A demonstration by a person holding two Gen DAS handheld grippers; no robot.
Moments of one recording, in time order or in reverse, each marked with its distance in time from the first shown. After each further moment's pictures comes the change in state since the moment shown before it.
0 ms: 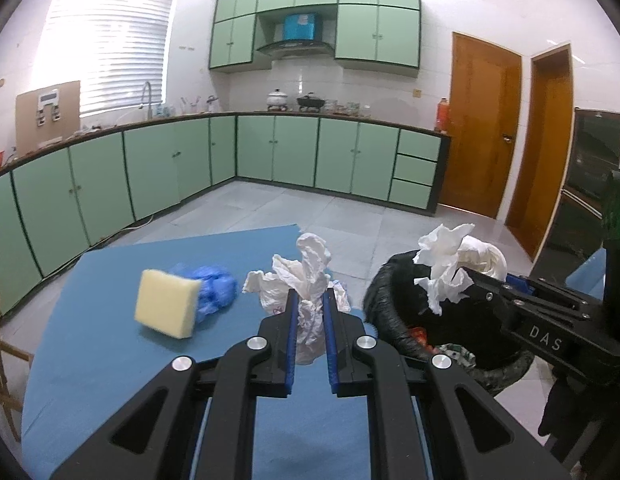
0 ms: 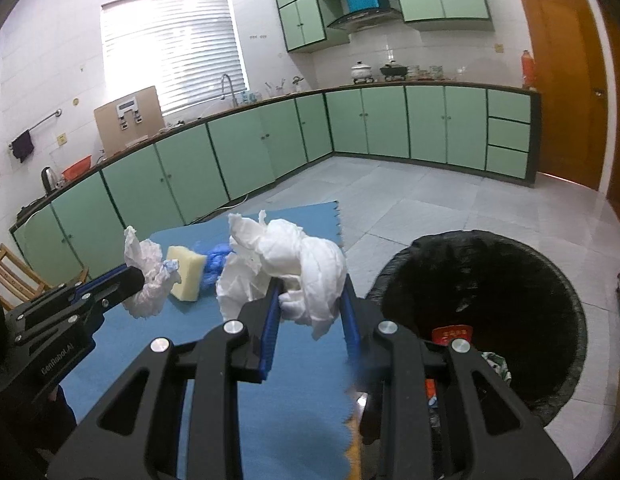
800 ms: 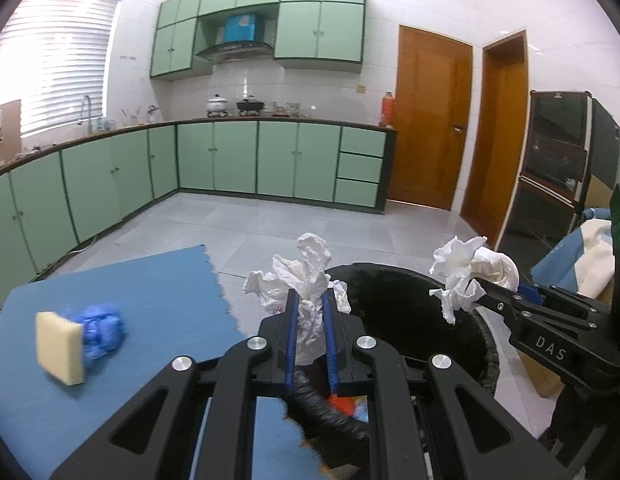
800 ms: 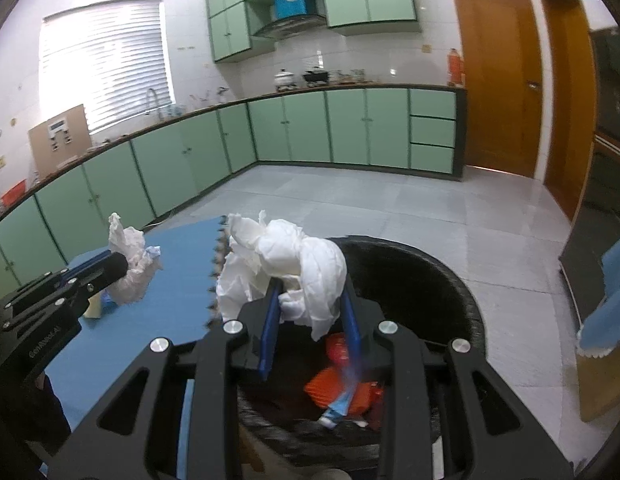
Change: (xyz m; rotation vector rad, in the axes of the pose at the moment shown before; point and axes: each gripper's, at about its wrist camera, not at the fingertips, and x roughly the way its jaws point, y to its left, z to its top) left arm 0.078 -0.114 0.024 0.081 -0.004 -0.173; right arm -0.021 -0.131 -0.007 0.084 -0.023 -0.249
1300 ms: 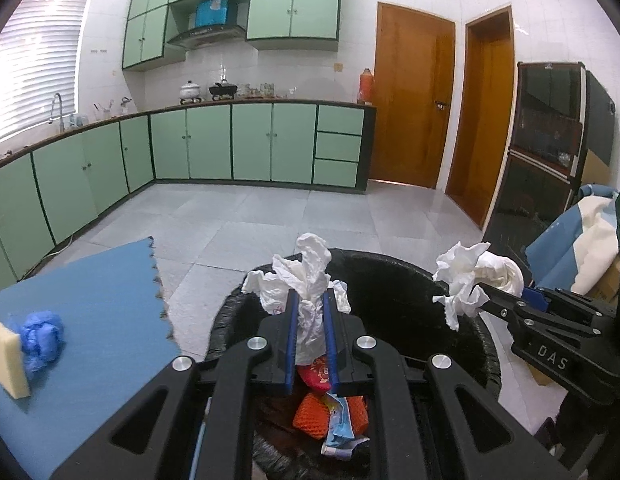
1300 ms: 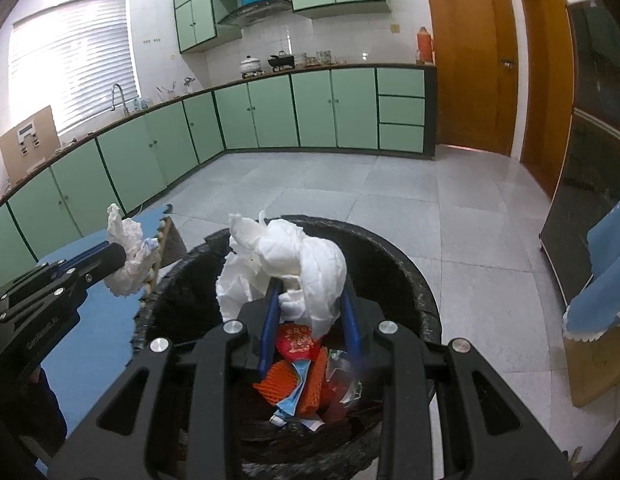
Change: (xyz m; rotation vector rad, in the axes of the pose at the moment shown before) left arm 0.078 -0.051 -0.008 0.046 0.067 -0.049; right arm 0.048 -0.069 -0.023 0.054 0.064 -0.078
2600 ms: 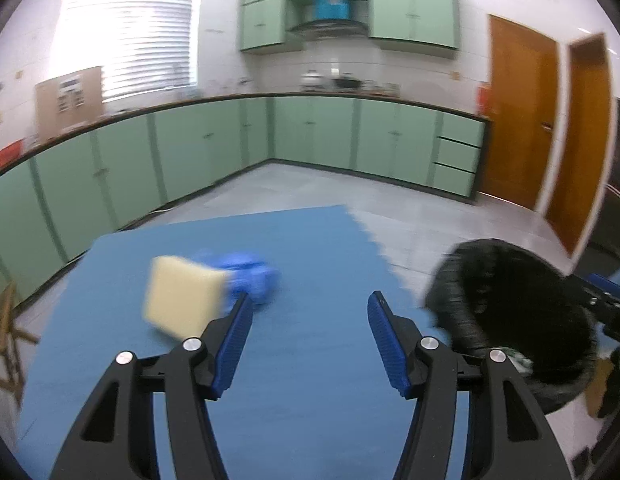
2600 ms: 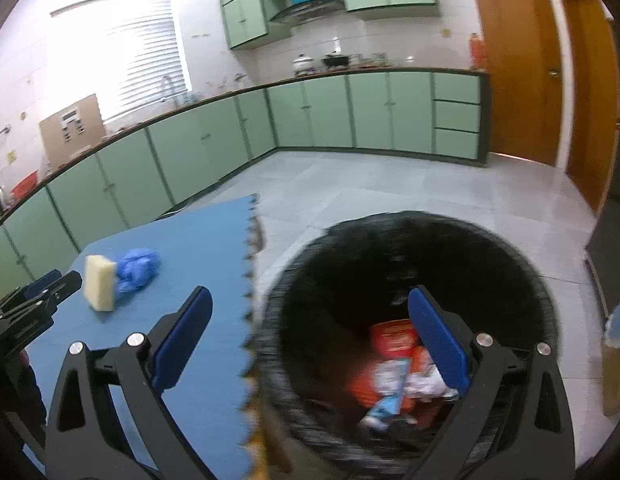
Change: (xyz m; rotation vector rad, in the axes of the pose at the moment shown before) left arm -0.123 0.193 -0.057 -0.189 0.015 0.387; right arm -0.010 0.161 -0.001 -0.073 -0.002 0.184
